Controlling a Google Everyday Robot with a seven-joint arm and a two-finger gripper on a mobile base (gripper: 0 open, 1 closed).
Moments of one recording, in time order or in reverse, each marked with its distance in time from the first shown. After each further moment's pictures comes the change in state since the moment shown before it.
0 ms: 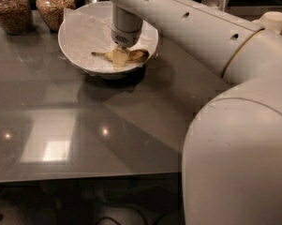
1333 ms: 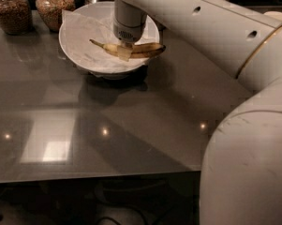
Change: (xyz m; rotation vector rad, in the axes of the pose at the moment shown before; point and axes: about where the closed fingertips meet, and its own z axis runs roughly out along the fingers) arm 0.004 0.005 -0.032 0.033 0.000 -0.069
